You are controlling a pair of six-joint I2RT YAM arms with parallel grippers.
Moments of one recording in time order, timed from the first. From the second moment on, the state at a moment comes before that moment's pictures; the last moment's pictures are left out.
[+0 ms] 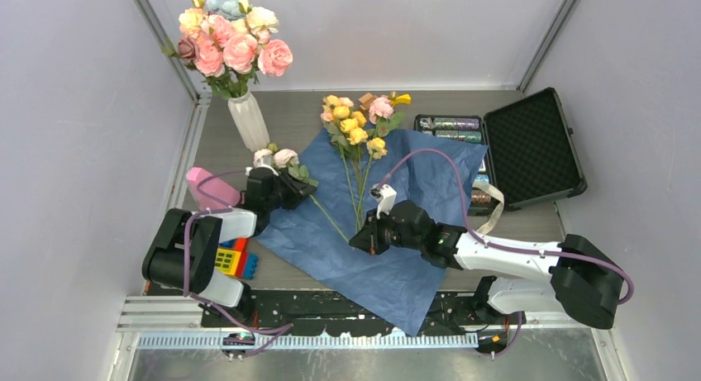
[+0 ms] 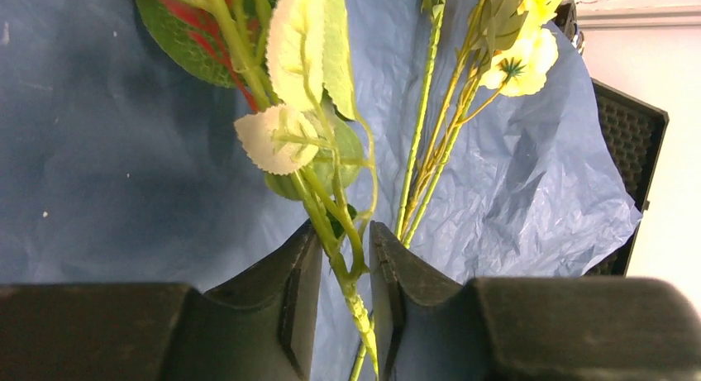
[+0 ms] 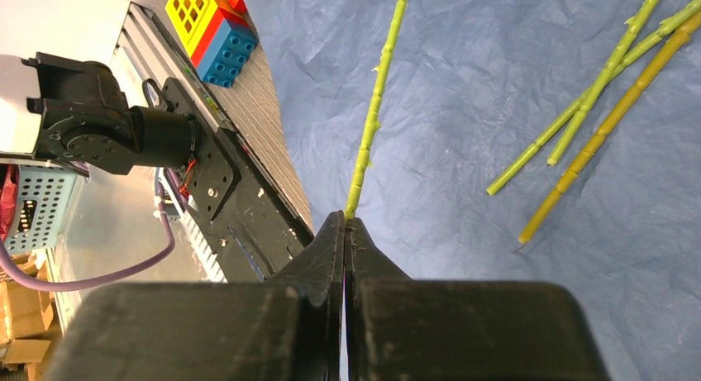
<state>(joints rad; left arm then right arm) -0.24 1.49 0.46 0.48 0.25 -1.05 1.00 1.19 0.53 0.20 -0.12 0.68</state>
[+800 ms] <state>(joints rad) -0.26 1.33 0.47 0.47 0.24 -0.94 1.00 1.14 0.53 0.13 -0.06 0.65</state>
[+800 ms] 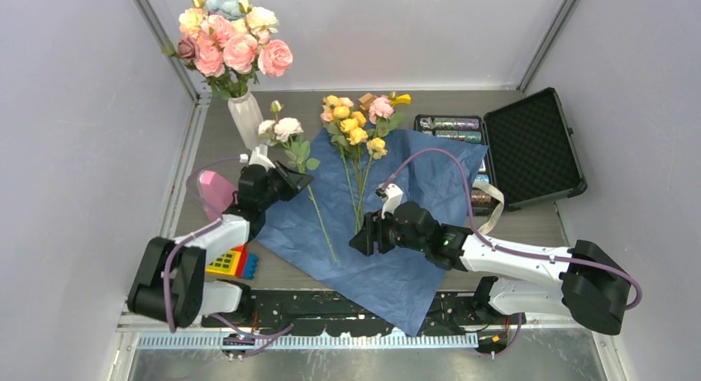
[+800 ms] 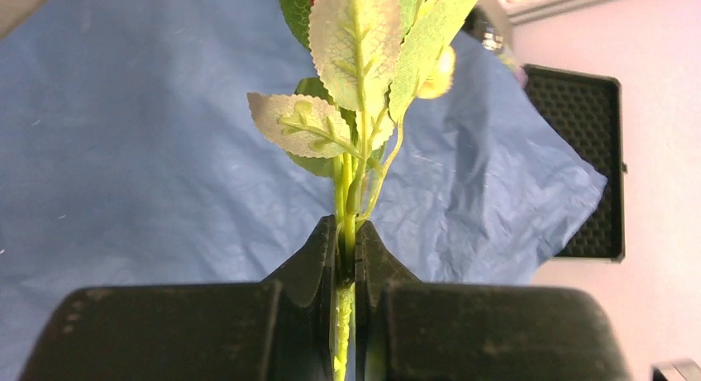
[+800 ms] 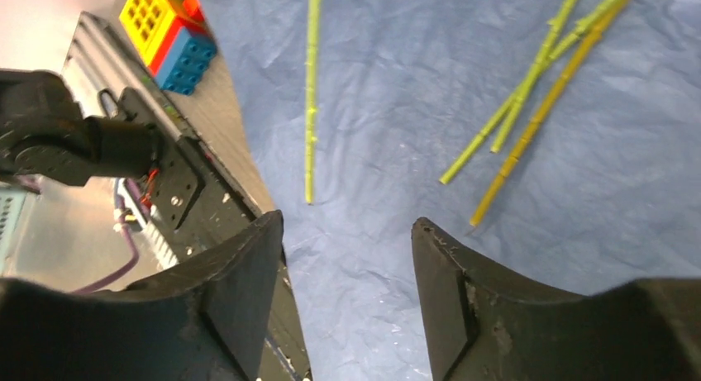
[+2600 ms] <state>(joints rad) 0.02 1.04 1.19 0.35 0.30 0.01 0.66 0.84 0.65 -0.22 0.31 0.57</state>
